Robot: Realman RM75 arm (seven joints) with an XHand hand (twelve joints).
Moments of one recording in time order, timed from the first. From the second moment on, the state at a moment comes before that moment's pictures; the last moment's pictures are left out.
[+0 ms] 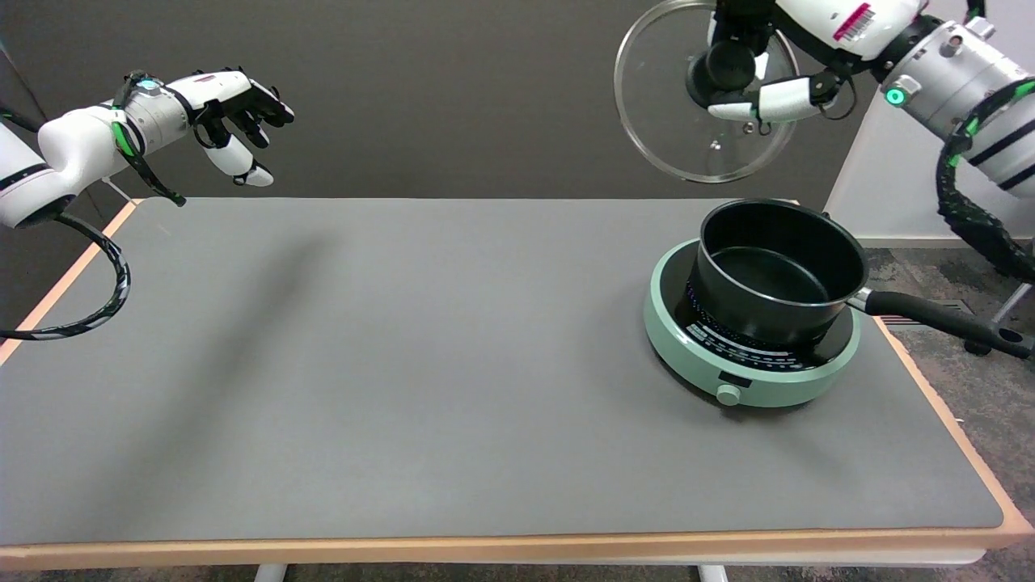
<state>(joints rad) -0.03 -0.54 -1.20 1.79 -0.75 0.28 1.76</state>
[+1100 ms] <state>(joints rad) 0.61 -0.80 -1.95 1.52 -0.87 0.31 1.74</state>
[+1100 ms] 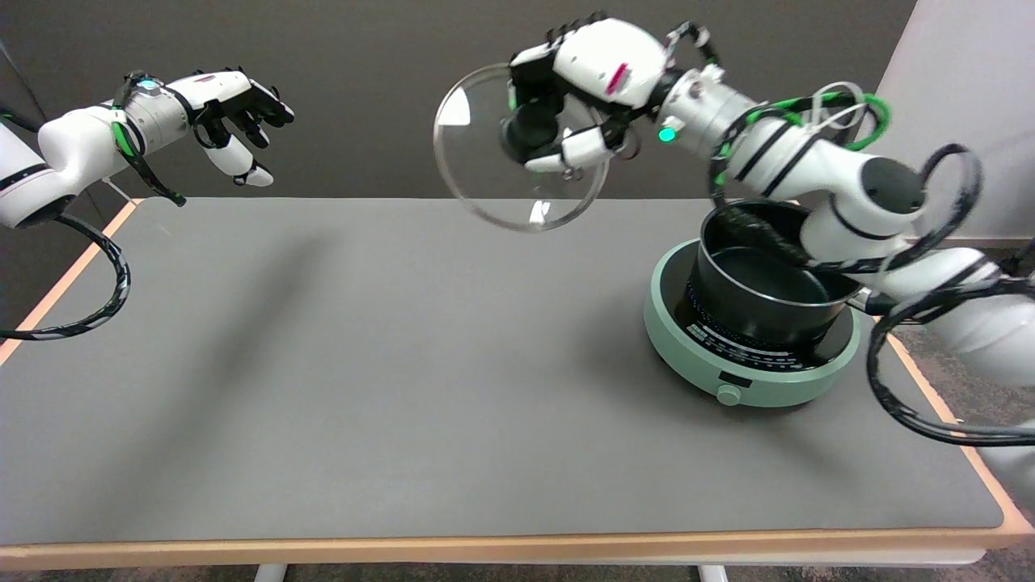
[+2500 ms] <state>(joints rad) 0.58 -0.93 -2.23 1.28 -0.93 0.34 1.71</state>
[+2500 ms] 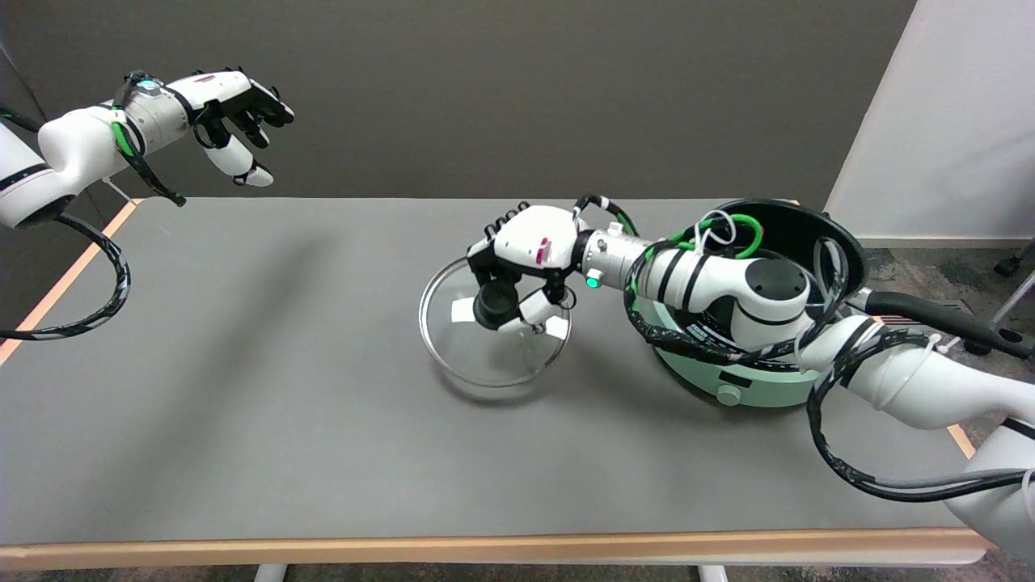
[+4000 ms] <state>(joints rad) 0.58 -0.99 -2.26 1.17 -0.98 0.33 1.70</state>
